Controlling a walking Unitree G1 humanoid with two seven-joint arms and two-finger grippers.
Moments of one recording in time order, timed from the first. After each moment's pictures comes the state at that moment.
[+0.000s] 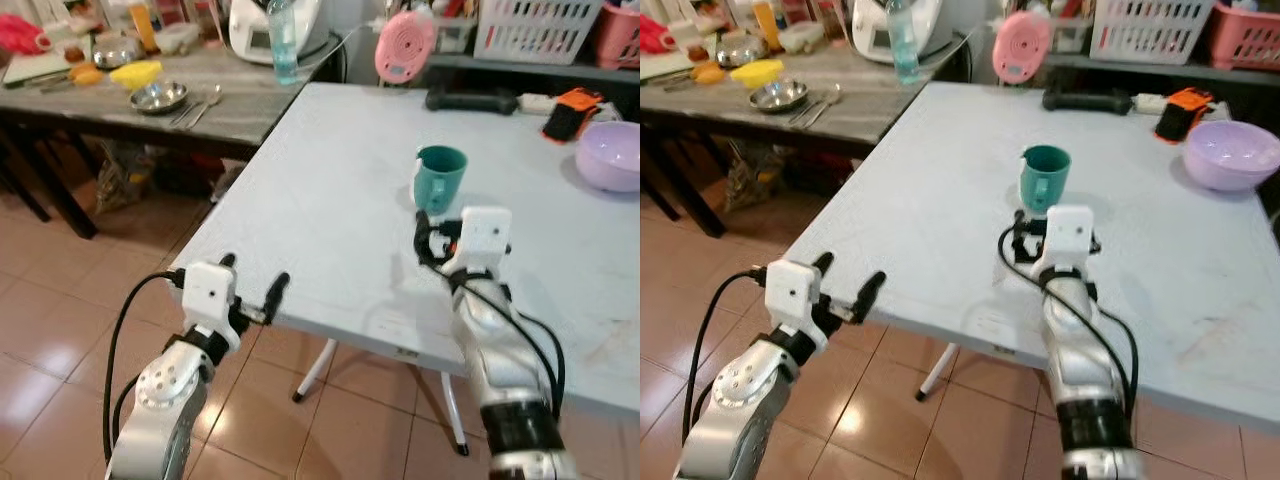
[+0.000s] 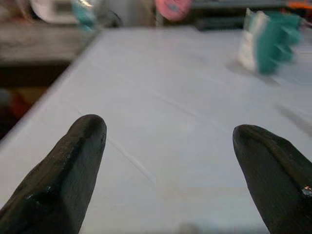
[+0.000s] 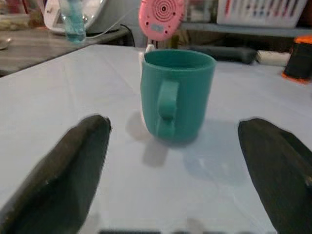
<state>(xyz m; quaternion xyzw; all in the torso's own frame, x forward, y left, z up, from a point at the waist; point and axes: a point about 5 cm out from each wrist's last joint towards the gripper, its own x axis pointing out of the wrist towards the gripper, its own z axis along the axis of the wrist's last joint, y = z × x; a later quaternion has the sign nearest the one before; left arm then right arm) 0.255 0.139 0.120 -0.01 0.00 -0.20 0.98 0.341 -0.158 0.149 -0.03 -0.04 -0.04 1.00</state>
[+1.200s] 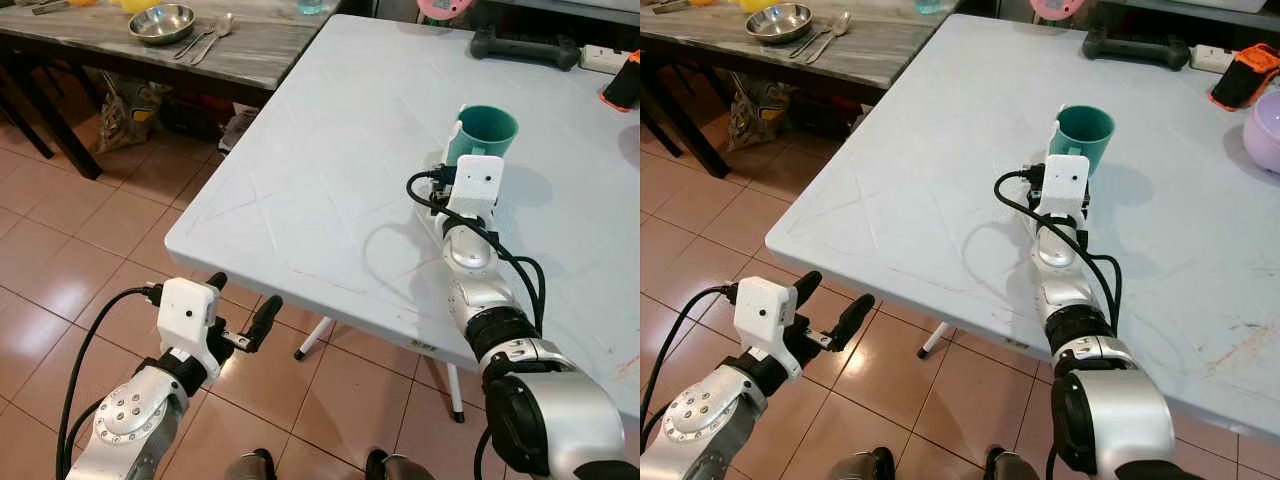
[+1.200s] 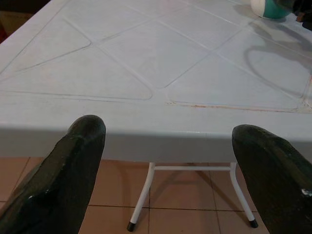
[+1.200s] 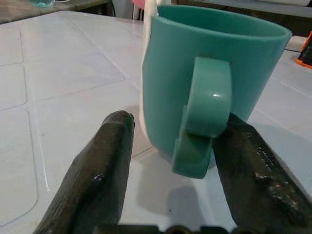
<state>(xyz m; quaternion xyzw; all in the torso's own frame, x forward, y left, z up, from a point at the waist) 0.224 0.151 0.135 -0.01 0.04 -0.21 0.98 0.394 -0.158 0.174 -0.05 -0.08 -0.11 0.99</state>
